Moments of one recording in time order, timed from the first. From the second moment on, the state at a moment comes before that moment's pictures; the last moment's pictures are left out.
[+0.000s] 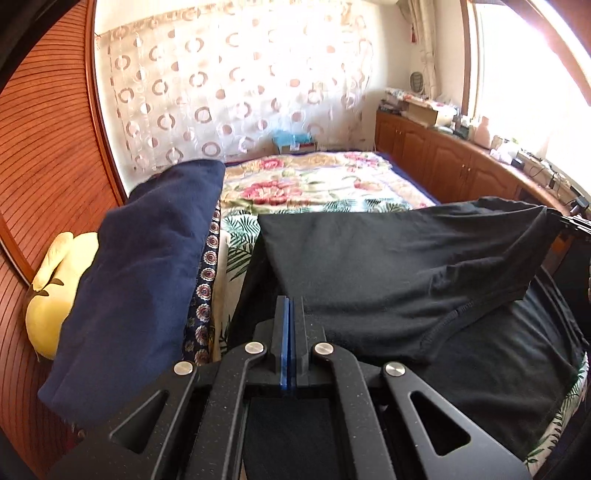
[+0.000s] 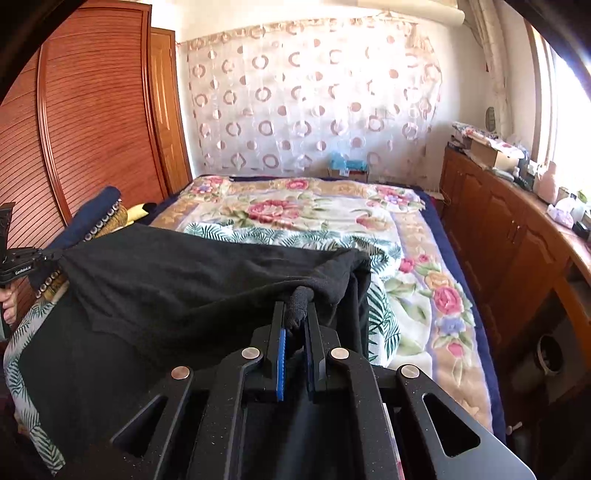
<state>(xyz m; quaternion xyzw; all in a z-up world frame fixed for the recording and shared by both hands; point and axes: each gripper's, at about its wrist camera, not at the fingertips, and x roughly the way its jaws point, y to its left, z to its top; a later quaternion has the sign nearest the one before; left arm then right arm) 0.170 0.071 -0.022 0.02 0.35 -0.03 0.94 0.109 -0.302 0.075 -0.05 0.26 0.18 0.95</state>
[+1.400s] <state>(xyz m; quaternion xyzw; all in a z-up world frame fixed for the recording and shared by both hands) 0.035 0.085 -0.063 -0.02 0.36 -0.04 0.93 -0.032 -0.348 0.011 -0.02 0.32 0.15 0.94</state>
